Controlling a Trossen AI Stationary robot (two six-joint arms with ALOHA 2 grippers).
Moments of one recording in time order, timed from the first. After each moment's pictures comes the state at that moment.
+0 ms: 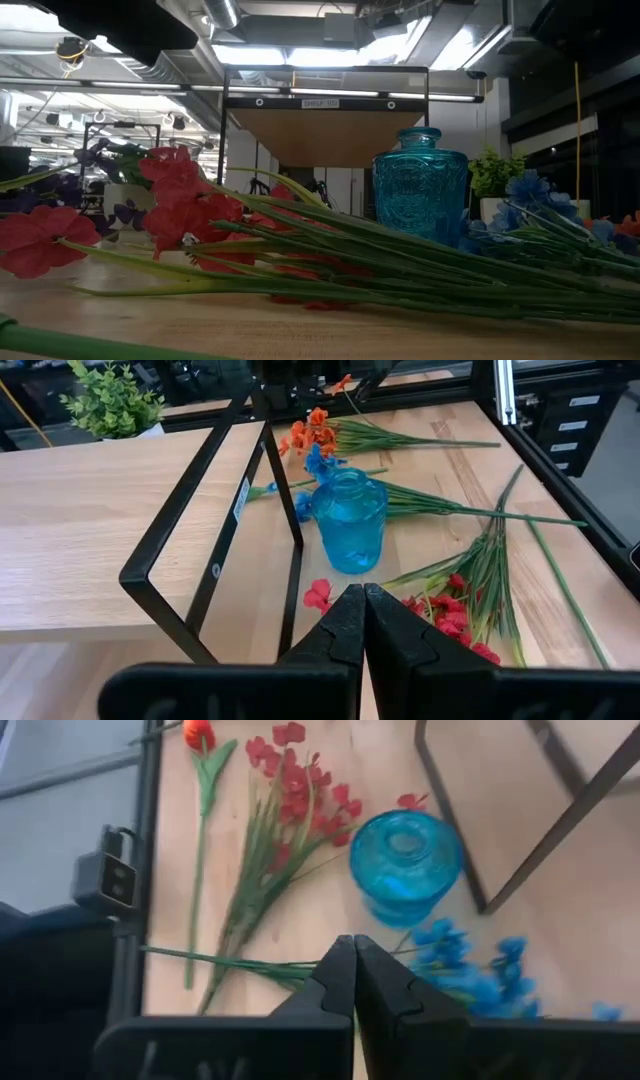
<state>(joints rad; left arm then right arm) -0.62 1.19 0.56 0.16 -0.64 -0.20 0.69 1.33 0.94 -0.48 0.44 0.79</state>
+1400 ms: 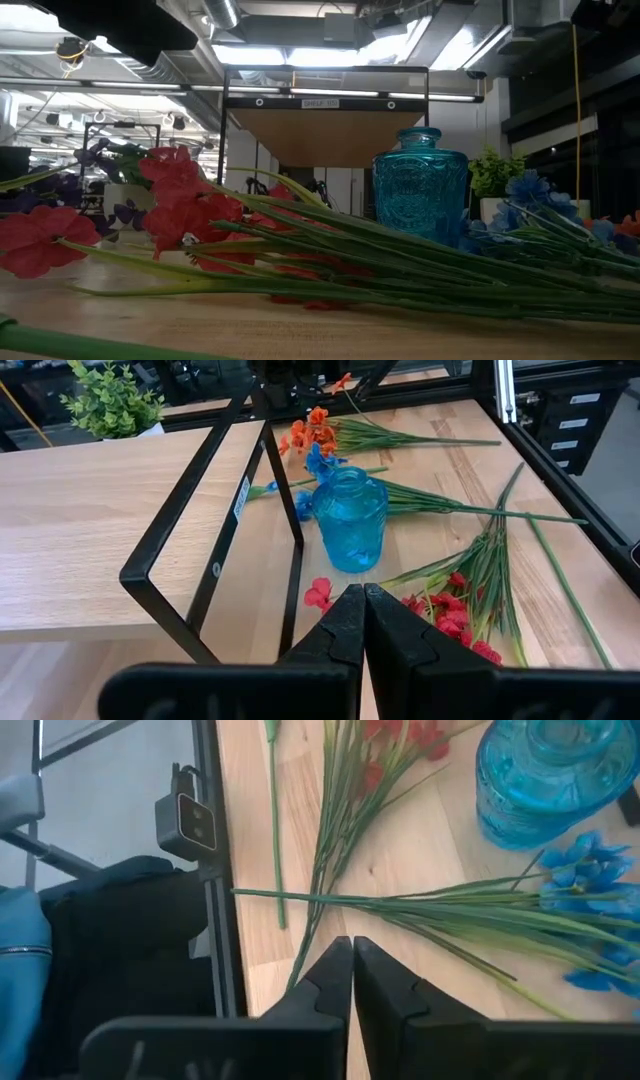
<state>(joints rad) -0.62 1.19 0.56 0.15 -0.64 -0.20 0.75 1.49 1.10 -0.56 0.27 0.96</state>
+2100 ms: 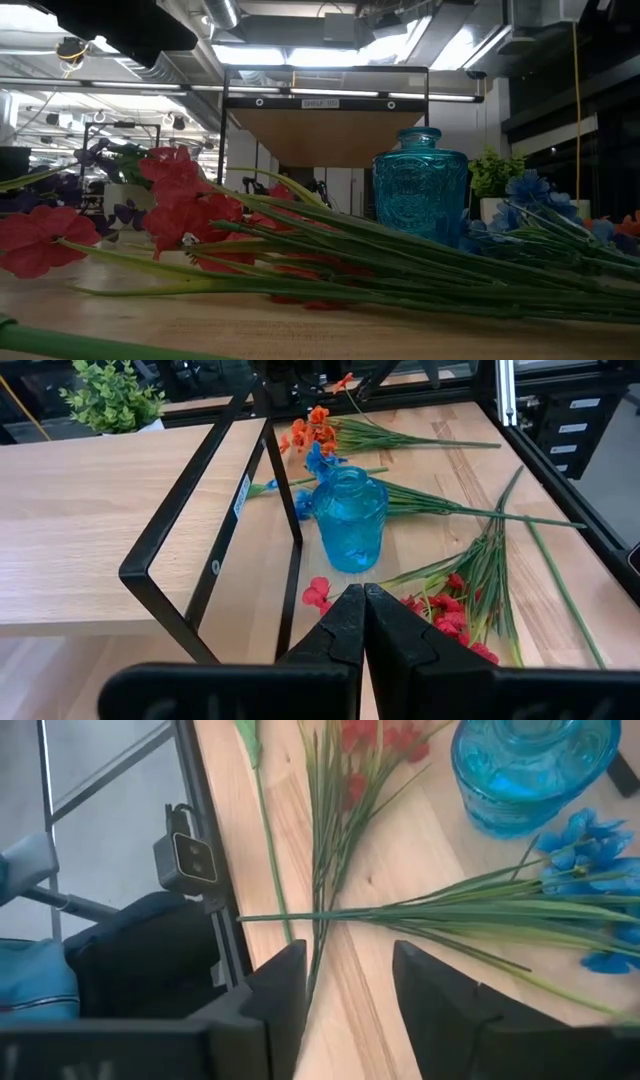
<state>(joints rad) -0.62 1.19 0.56 0.15 -0.64 -0.22 0.73 1.49 1.10 -0.55 0.27 1.10</state>
